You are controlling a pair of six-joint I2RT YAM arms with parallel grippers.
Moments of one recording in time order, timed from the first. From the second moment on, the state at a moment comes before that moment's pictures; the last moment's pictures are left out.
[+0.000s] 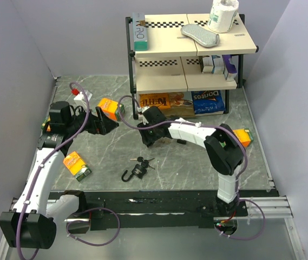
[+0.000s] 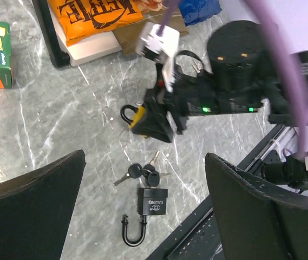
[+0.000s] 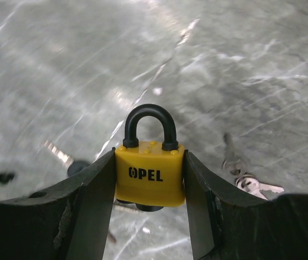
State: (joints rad) left arm -0.06 0.99 0.92 -0.37 0.70 -0.29; right arm 0.76 1.87 1.30 -0.36 -0.05 0.19
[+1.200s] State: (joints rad) left arm -0.06 0.93 0.88 -0.43 0.68 -0.28; right arm 0.74 1.81 1.24 -0.25 -0.22 0.15
